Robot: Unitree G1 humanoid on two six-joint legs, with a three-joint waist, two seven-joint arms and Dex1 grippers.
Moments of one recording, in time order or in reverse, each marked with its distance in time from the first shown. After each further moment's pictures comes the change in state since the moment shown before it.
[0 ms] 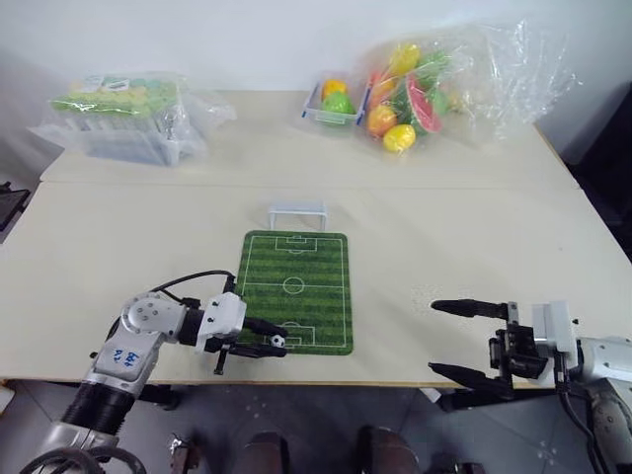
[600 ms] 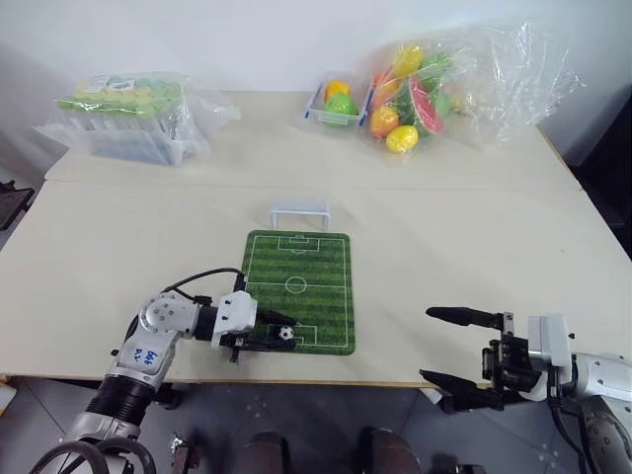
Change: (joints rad) left arm -0.026 -0.072 0.001 0.102 0.044 -0.105 0.057; right arm 0.072 0.049 0.008 -0.089 -0.001 0.001 -0.068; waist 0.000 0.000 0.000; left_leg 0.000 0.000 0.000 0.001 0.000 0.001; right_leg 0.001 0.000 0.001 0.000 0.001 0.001
